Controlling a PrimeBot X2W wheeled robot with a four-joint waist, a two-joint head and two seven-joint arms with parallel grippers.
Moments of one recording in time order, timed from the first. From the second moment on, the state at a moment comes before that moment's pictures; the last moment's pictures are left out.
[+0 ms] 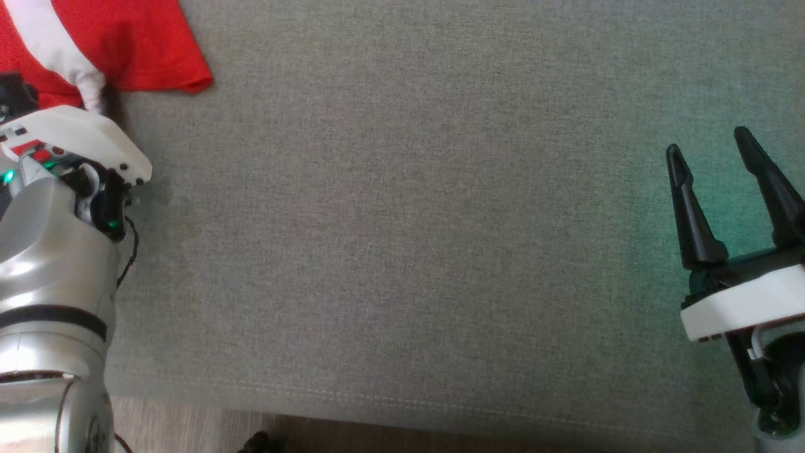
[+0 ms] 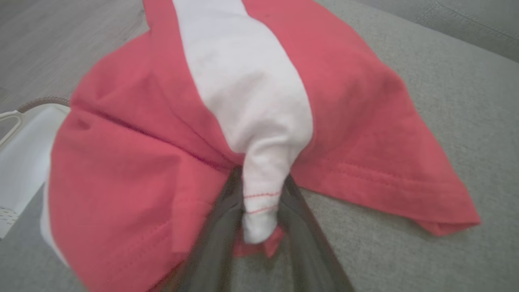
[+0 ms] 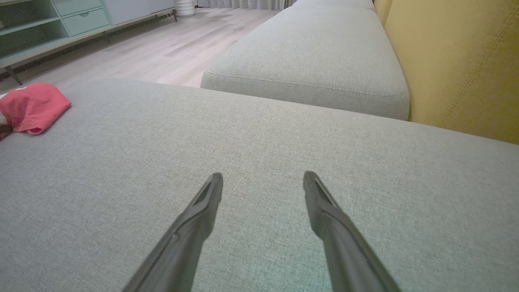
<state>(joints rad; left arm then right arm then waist) -0.98 0.21 -0.04 1.27 -0.38 -0.09 -0.13 -0.06 -0.18 -0.01 -0.40 0.12 0.13 0.29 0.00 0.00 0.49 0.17</state>
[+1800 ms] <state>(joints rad) -0.28 0.15 -0.44 0.13 -0.11 -0.05 -0.02 0.00 -0.06 0.03 -0.22 0.17 0.13 0.11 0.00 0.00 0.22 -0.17</state>
